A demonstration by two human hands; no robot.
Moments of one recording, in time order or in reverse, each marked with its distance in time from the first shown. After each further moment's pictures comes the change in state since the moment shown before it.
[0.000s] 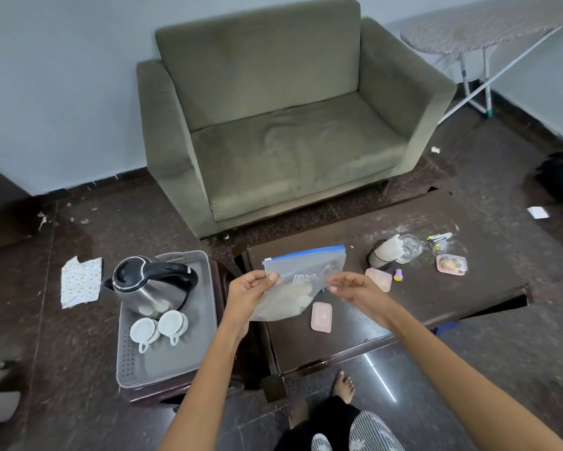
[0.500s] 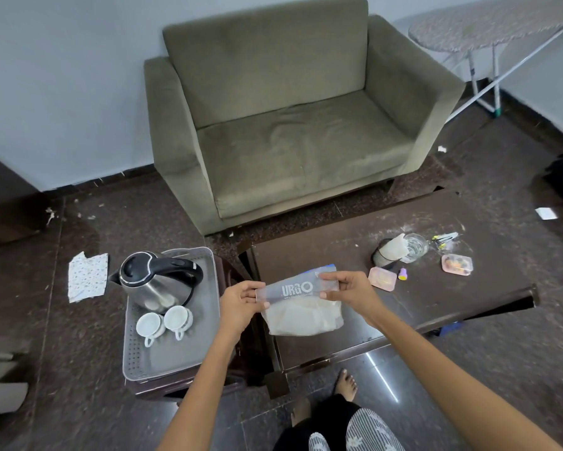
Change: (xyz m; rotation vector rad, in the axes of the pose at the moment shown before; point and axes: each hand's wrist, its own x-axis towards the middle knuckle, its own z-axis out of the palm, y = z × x) left_hand -0.006 -0.015 -0.034 0.375 0.090 -0.007; right_hand -0.002 -0.008 0.029 -0.110 0.101 -0.089
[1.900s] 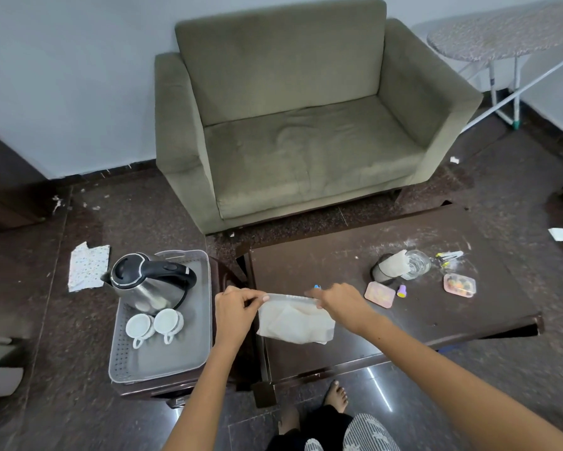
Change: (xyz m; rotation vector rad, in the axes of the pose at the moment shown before) left_hand 0.013 0.006 0.027 0.503 0.259 0.320; right_hand 0.016 -0.043 -0.001 -1.496 -0.271 -0.310
